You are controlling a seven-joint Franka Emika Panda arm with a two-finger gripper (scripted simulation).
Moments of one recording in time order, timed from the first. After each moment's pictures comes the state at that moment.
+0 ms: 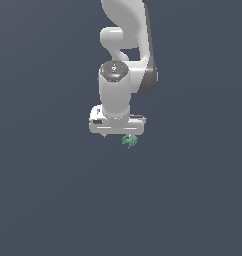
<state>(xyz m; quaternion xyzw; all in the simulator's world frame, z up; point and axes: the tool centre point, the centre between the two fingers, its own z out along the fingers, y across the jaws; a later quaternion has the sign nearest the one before) -0.005 -0.015 0.165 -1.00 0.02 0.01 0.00</state>
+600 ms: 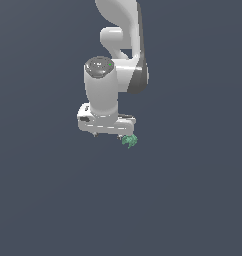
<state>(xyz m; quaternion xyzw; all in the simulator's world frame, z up) 0.000 -0.054 0.175 -1.00 0.06 0.00 -0.01</state>
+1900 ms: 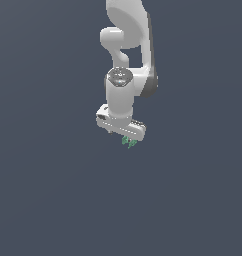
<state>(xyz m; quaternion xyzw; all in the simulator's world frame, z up) -0.028 -0.003 0.133 -0.98 0.21 0.00 0.00</state>
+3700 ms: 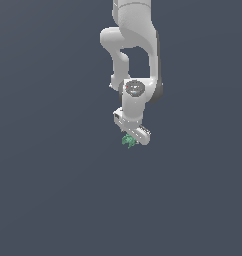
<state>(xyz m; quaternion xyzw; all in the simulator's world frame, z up) -0.073 0.047 0.066 -0.92 0.38 0.00 0.00</state>
